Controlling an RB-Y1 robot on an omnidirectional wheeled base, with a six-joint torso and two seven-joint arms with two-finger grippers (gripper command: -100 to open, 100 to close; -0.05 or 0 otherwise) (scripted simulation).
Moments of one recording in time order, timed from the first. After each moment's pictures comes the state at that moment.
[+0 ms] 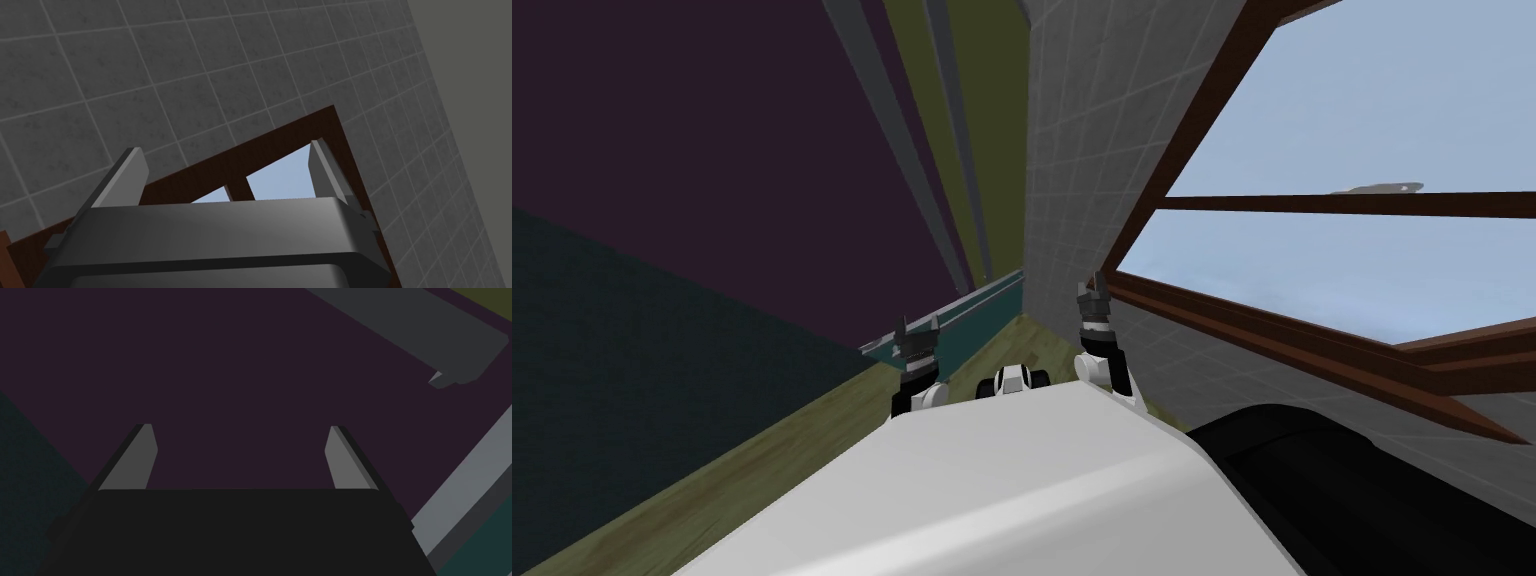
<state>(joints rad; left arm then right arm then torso) 0.39 0.22 -0.11 -1.73 0.44 -0.87 0.12 0.51 -0.04 0.02 -2.35 -0.12 -0.36 0.13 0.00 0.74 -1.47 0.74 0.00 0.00</state>
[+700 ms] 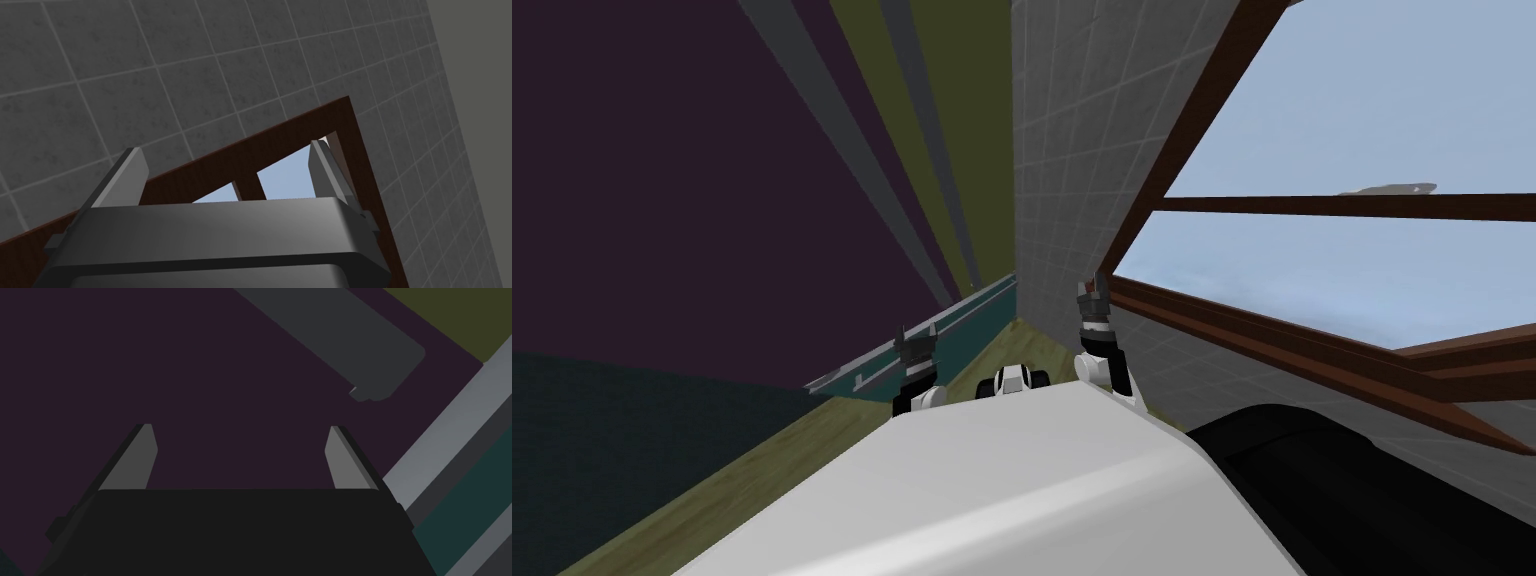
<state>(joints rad) 0.33 0.27 -0.12 -1.53 0.56 -0.95 0.18 0.51 -0.04 0.02 -2.35 -0.12 -0.36 0.13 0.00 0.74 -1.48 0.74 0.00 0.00</state>
